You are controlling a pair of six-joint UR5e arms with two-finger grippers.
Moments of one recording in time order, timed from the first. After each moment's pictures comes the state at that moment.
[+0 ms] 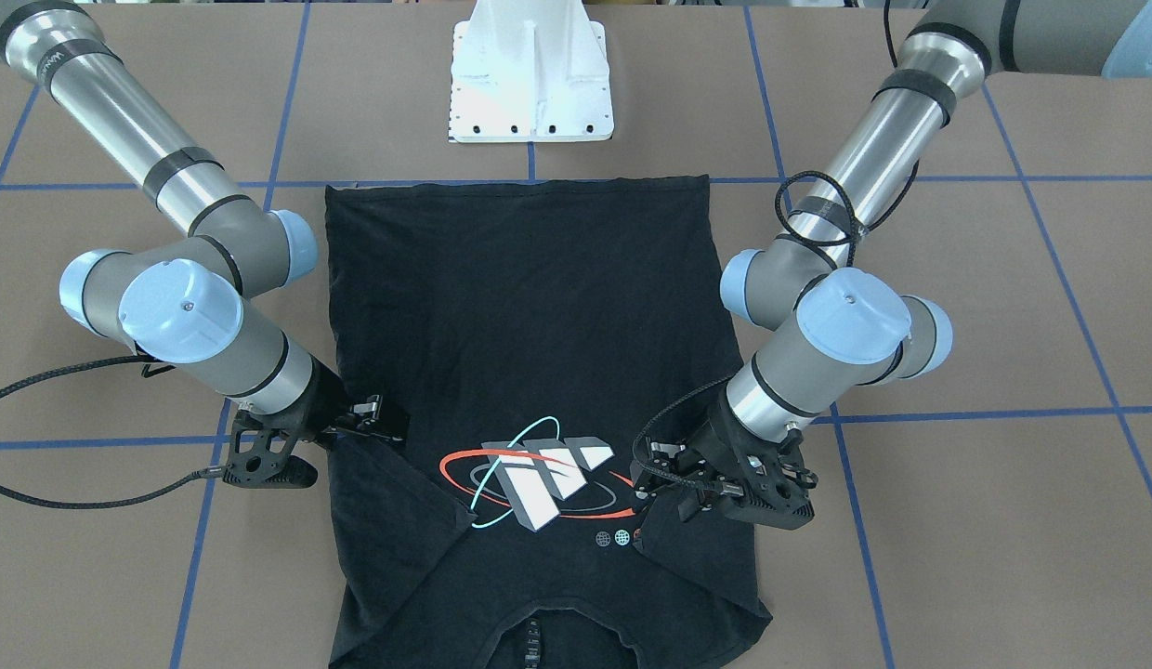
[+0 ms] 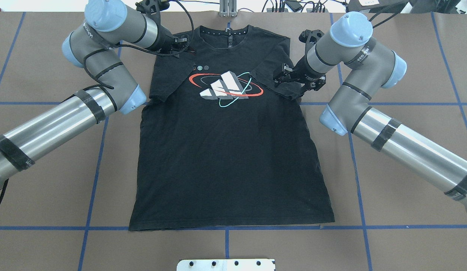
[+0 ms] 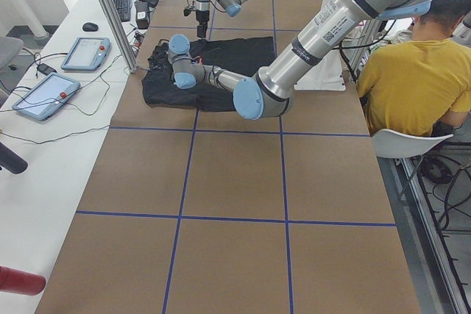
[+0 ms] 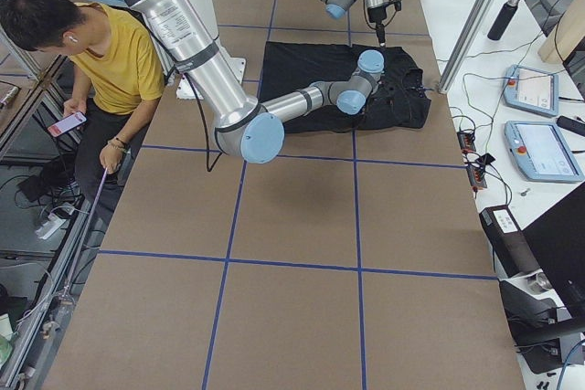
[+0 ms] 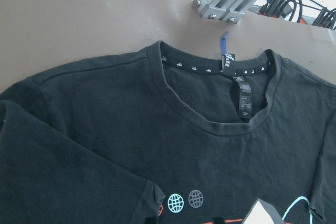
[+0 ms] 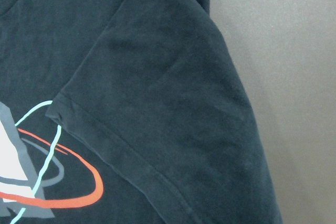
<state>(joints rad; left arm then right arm) -0.86 -2.43 -0.96 -2.57 -2.05 -1.16 0.83 -0.92 1.25 -0.97 2.14 1.26</state>
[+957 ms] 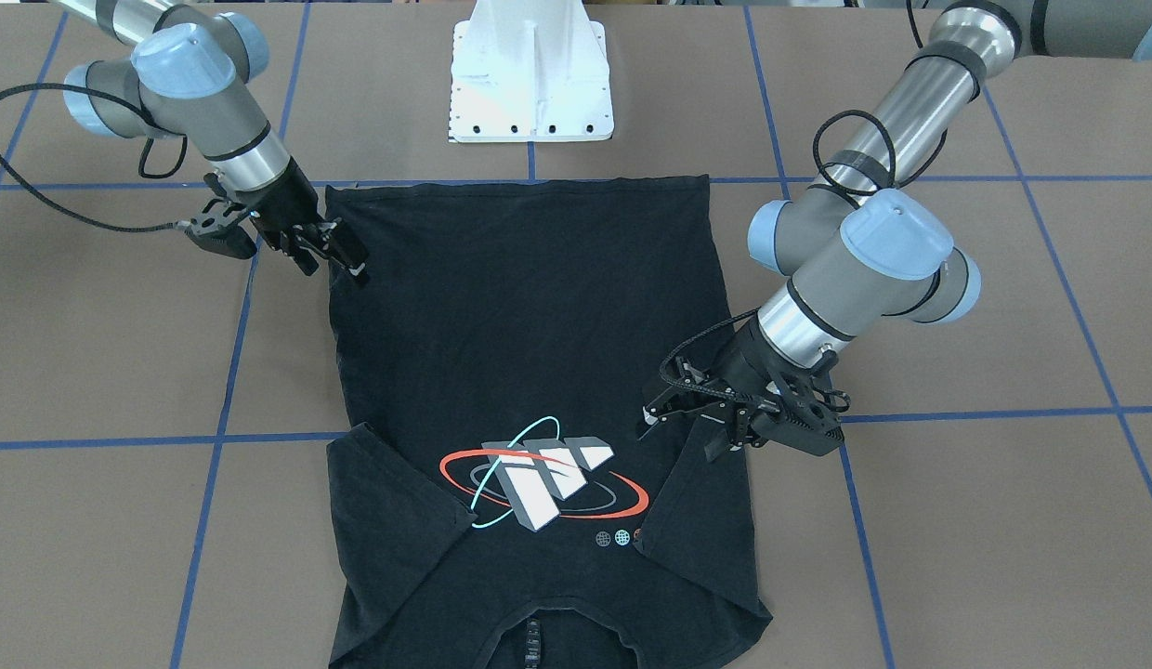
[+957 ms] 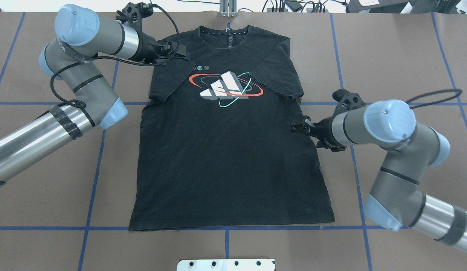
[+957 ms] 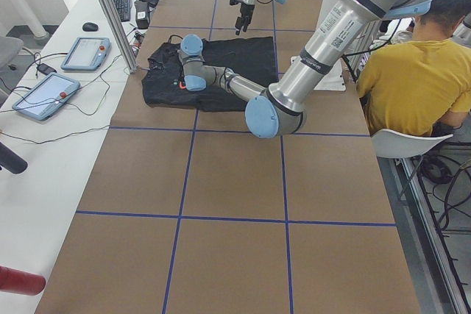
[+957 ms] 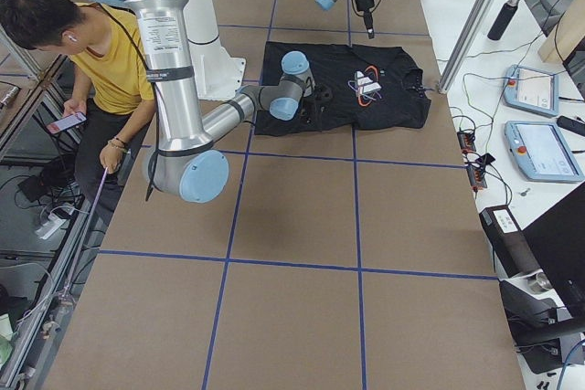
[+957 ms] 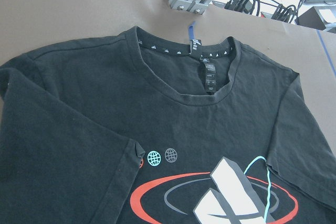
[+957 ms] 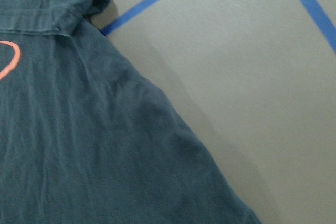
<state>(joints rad) -0.85 -2.28 -1.22 -2.57 -2.05 -1.21 0.48 -1.50 1.96 -1.02 1.73 1.80</state>
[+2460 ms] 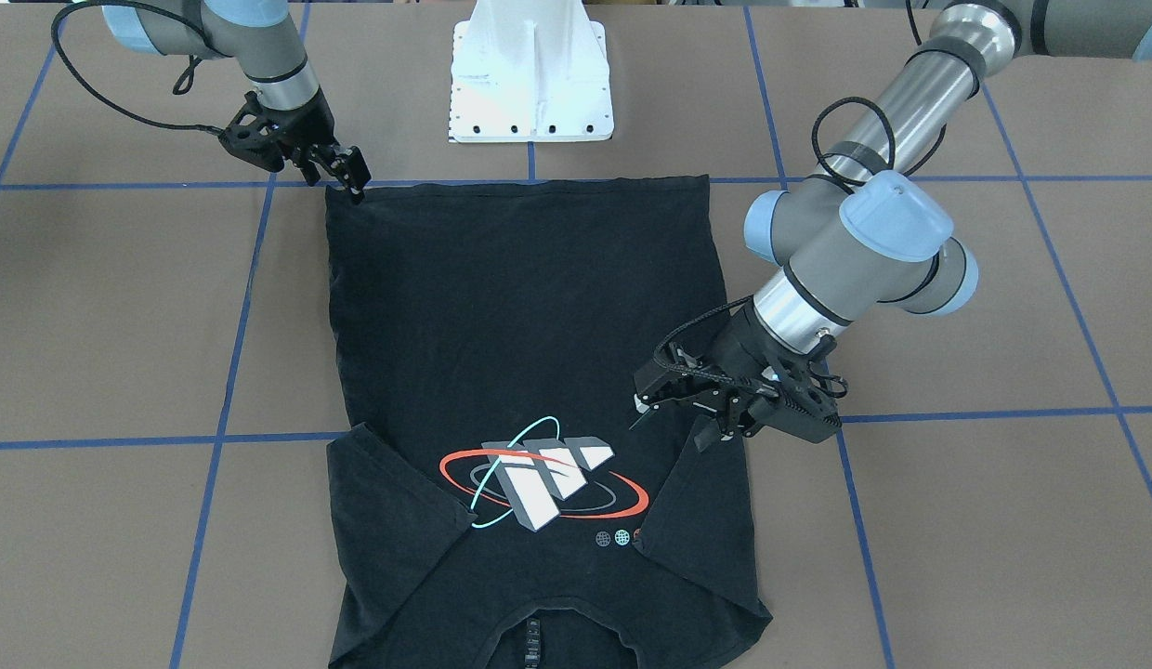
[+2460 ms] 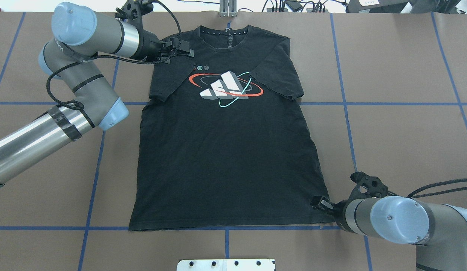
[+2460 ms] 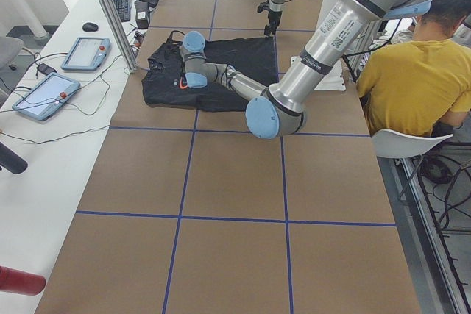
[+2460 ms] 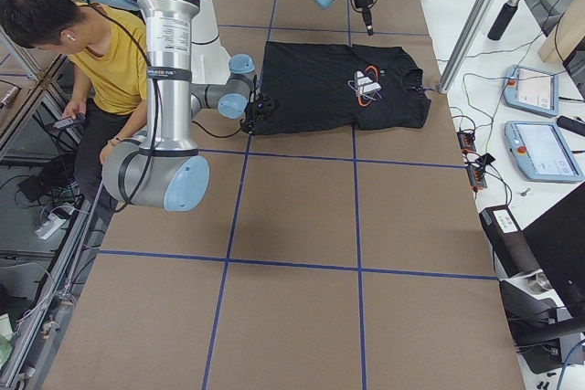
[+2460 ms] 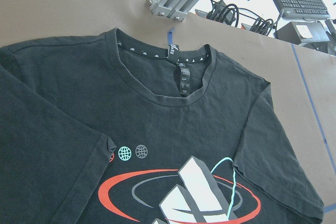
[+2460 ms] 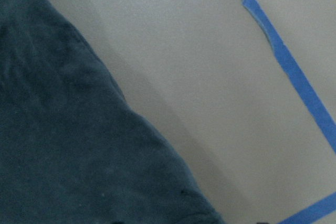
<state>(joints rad) -0.85 -2.27 -1.25 -2.58 -2.05 -1.25 0.21 -1.61 2.08 -1.22 1.62 1.97</state>
